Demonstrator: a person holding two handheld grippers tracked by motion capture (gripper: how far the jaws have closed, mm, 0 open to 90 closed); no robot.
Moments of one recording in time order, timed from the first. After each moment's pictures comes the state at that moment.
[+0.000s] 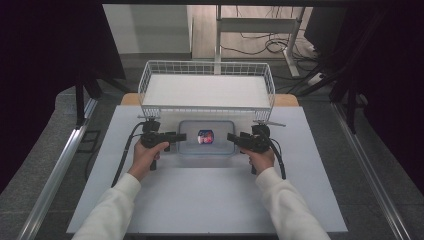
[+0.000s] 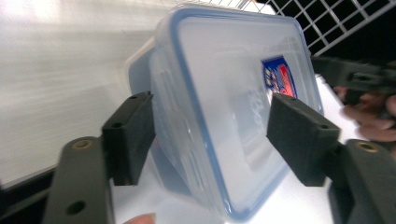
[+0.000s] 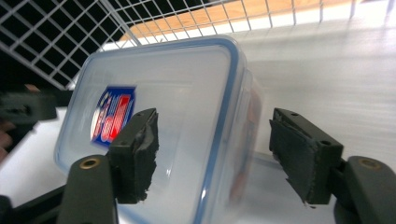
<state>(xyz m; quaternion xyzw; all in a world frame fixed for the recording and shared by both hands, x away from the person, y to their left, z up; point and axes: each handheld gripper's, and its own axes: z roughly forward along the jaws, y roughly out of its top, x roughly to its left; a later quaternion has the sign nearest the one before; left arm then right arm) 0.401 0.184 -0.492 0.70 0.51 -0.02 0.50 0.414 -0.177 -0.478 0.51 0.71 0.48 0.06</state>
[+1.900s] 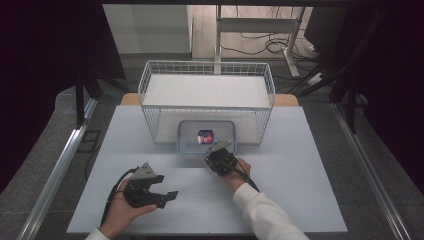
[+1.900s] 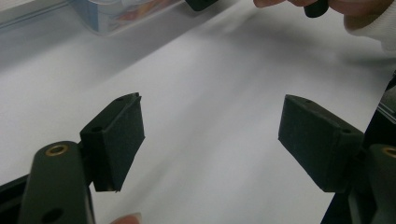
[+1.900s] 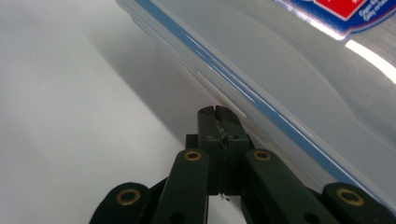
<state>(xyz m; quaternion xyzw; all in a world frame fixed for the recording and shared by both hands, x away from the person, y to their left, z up) 0.239 0.175 -0.490 0.82 0.40 0.07 0.41 0.360 -0.078 -0.514 0.29 0.88 0.33 0.16</state>
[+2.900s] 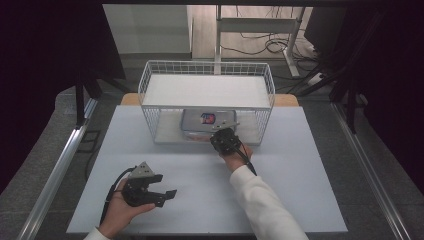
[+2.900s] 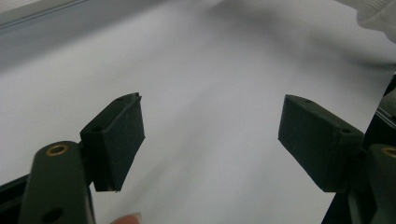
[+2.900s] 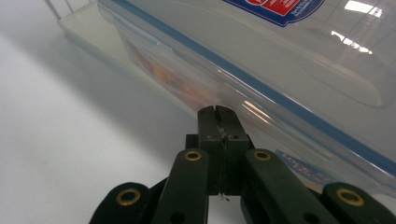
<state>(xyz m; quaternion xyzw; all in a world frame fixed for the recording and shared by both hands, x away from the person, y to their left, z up) 0.240 0.179 -0.489 0.81 0.40 0.07 0.41 0.414 -0.084 -0.493 0.38 0.83 0.36 0.18</state>
